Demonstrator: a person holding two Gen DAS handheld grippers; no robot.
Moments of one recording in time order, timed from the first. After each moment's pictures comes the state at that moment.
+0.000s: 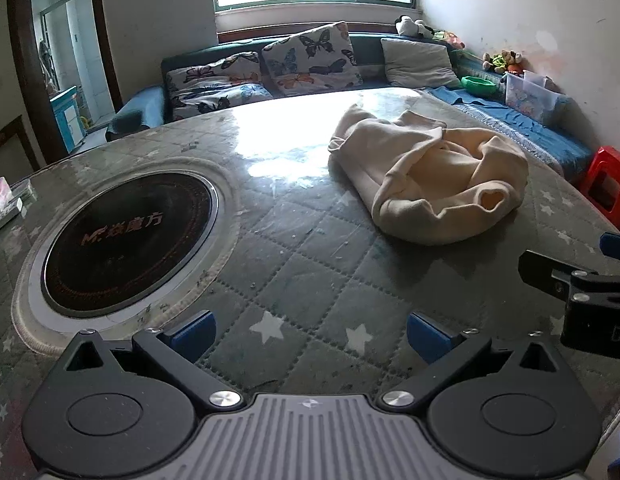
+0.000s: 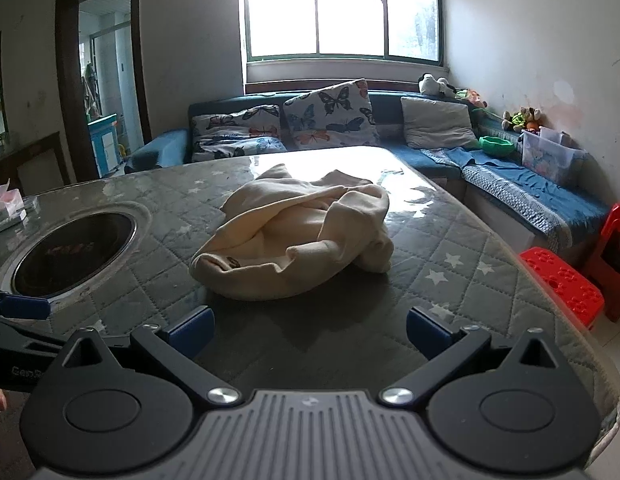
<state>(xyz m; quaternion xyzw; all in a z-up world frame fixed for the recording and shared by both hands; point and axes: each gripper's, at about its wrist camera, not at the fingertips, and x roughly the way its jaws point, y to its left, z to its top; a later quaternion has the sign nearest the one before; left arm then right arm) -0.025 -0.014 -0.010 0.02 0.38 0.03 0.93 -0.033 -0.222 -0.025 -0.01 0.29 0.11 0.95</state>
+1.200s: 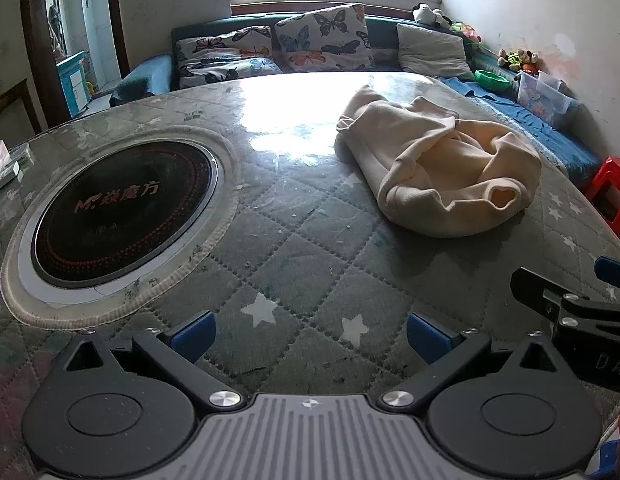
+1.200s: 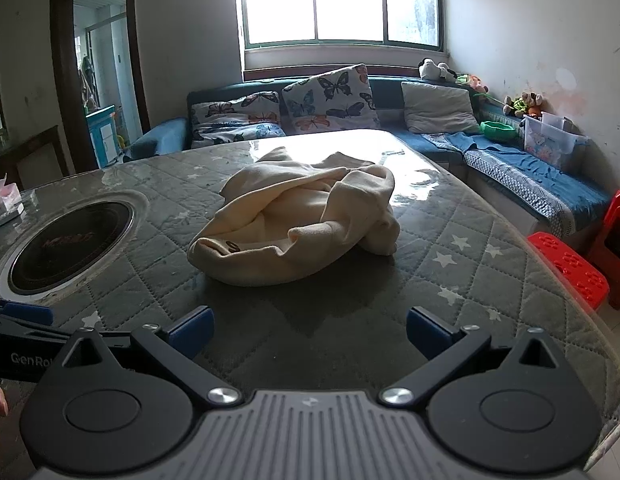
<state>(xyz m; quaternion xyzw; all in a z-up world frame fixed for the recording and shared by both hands) -0.012 -0.011 -0.016 -0.02 0.41 0.04 0.91 -0.026 -0.220 -0.034 0.00 0.31 0.10 0.94</state>
